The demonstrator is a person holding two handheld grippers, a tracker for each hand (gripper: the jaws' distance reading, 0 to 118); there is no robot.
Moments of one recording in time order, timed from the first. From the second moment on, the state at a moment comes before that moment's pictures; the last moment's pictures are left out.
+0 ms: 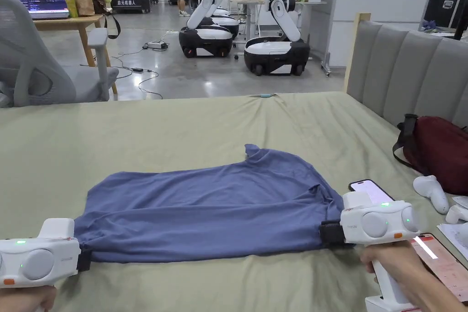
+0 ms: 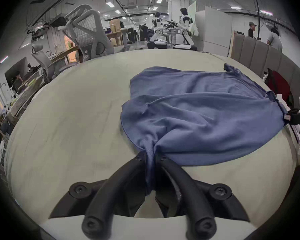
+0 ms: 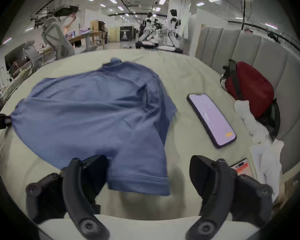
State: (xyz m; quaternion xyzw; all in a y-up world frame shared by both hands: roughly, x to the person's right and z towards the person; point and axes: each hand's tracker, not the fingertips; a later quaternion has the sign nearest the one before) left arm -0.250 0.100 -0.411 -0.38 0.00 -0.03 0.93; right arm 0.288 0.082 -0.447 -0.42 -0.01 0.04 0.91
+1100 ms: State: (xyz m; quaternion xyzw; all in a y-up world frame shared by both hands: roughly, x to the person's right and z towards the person) left arm -0.262 0.107 -0.290 -0.35 -0.06 -0.03 0.93; right arm 0.297 0.105 -0.342 -0.40 0.04 0.01 0.91
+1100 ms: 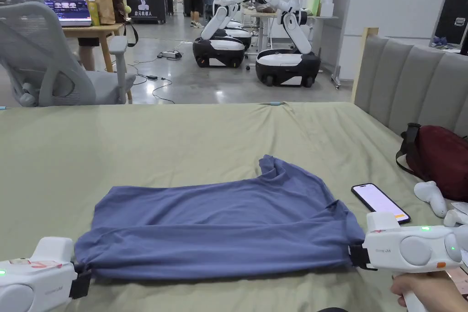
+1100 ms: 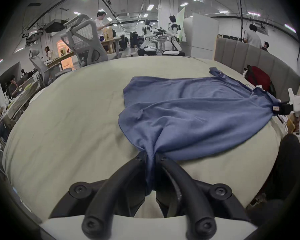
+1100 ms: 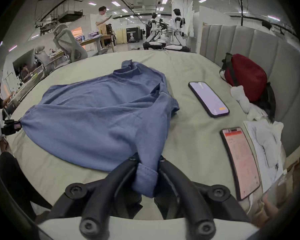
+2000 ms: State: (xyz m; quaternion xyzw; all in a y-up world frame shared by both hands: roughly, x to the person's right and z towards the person) left arm -0.252 0.175 -0.332 -0.30 0.02 -0.01 0.96; right arm 0.289 0.160 -0.343 -0.32 -0.02 0.02 0.95
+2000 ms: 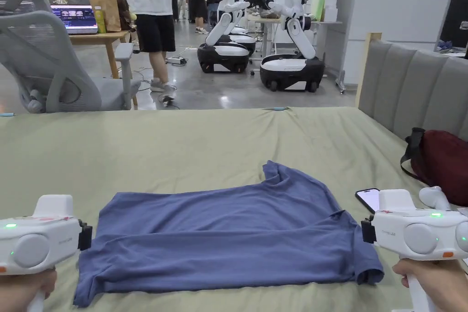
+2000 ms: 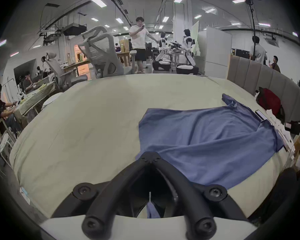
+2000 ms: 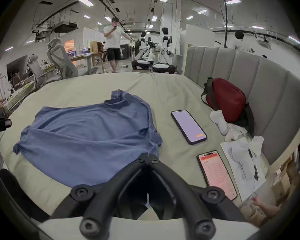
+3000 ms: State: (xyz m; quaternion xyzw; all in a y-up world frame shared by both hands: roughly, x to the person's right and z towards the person) left arm -0.227 0.094 -0.576 -0.40 0.10 -0.03 0.91; right arm 0.274 0.148 -0.490 -0.34 0.05 0.06 0.94
